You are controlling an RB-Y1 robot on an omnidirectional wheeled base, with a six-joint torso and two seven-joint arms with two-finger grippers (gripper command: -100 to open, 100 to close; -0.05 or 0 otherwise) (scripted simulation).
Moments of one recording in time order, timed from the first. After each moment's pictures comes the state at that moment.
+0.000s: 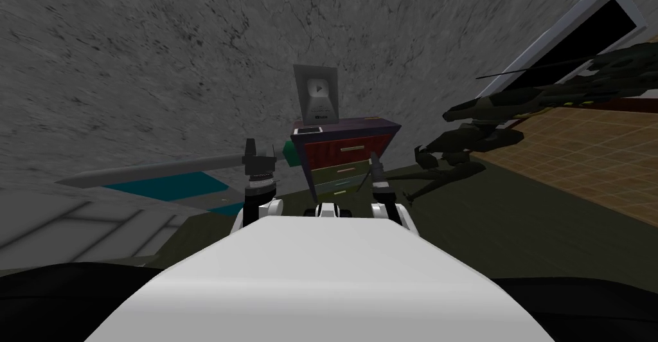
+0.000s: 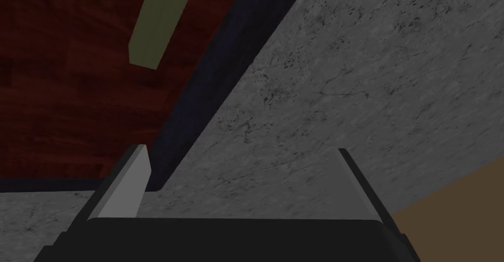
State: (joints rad) left arm 0.50 -0.03 0.01 -2.30 -0.11 -0.55 0.15; right arm 0.44 -0.13 0.03 -2.10 0.25 -0.36 0.03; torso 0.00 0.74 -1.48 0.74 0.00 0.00
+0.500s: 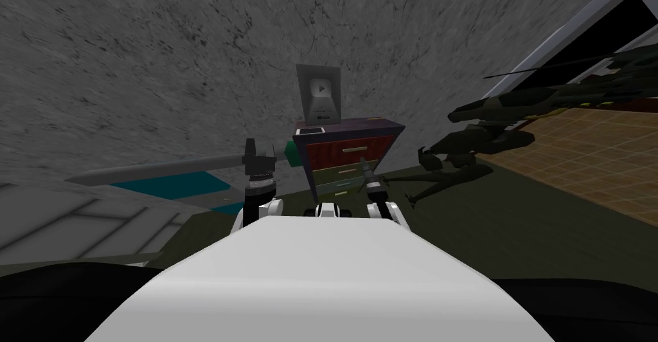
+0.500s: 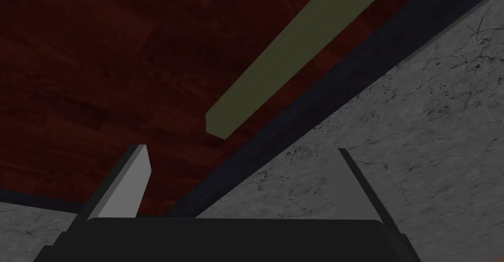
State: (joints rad) left arm 0.50 -0.03 0.01 -2.30 -0.11 -0.55 0.15; right arm 0.42 -0.14 0.08 -2.02 0.40 -0.24 0.08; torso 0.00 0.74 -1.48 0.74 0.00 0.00
